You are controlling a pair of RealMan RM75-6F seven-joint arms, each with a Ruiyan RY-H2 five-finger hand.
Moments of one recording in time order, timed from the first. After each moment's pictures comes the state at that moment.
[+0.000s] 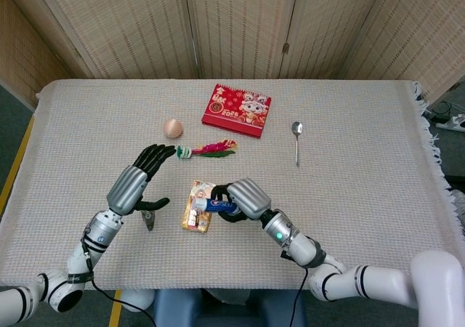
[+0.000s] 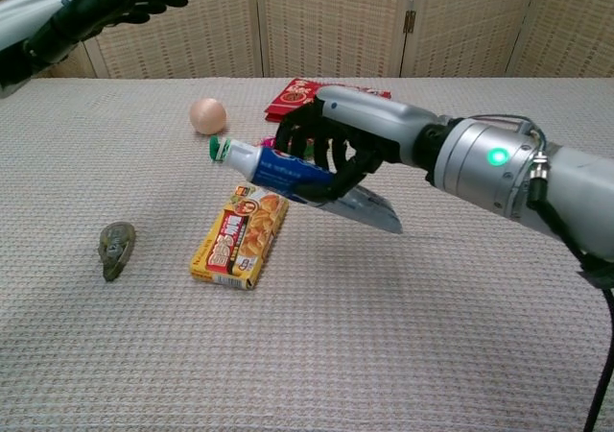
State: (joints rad) left arm -0.63 -1.40 -0.14 -1.49 1.54 1.28 -0.30; right arm 0.83 -1.63 0.19 -1.47 -1.34 0.91 0.04
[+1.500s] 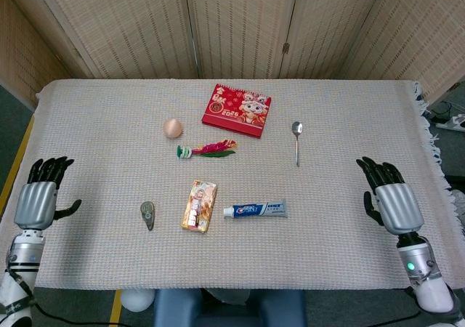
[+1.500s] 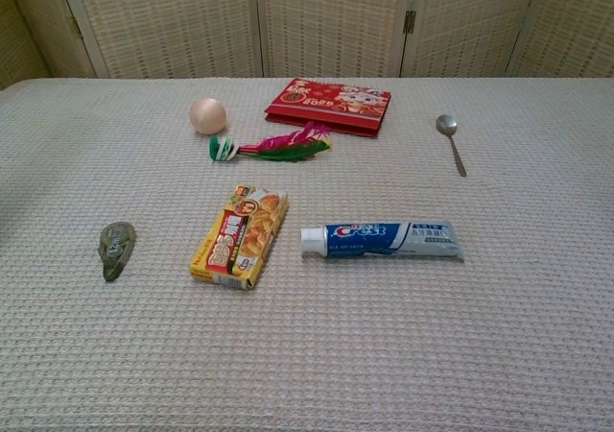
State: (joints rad) left arm -0.35 -1.22 -0.11 -1.54 1.26 1.40 0.11; right arm 0.32 -1.14 0.01 -1.68 -1.39 1.46 -0.12
